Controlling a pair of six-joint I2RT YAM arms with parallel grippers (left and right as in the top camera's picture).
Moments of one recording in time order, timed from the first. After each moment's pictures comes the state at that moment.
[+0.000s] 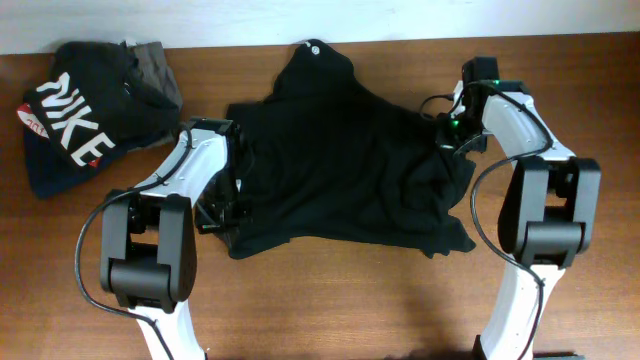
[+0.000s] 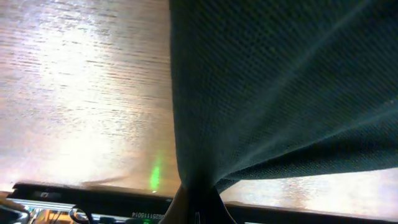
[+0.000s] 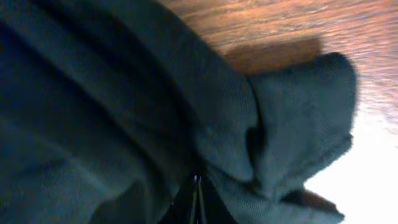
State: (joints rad) left arm -0.18 2.05 1.44 -1.43 0.03 -0.29; right arm -0.06 2.22 1.70 -0.88 -0.12 0.16
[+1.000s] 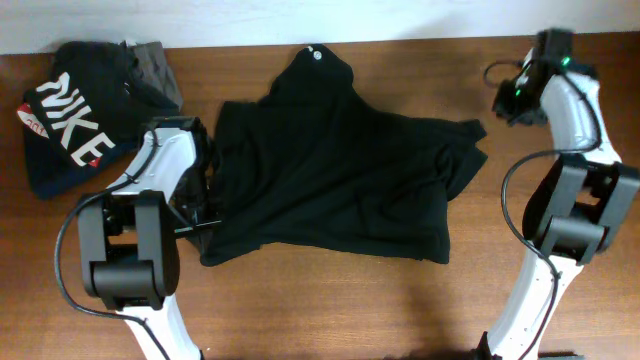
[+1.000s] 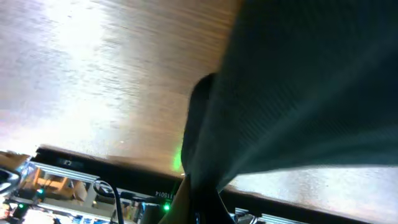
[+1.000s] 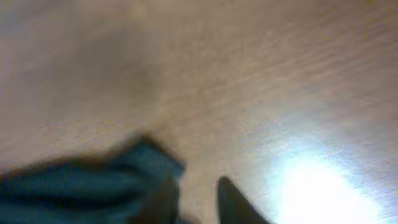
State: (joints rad) left arm -0.04 2.05 1.44 -1.50 -0.04 -0.31; right arm -0.26 2.29 2.08 -1.02 -0.02 0.13
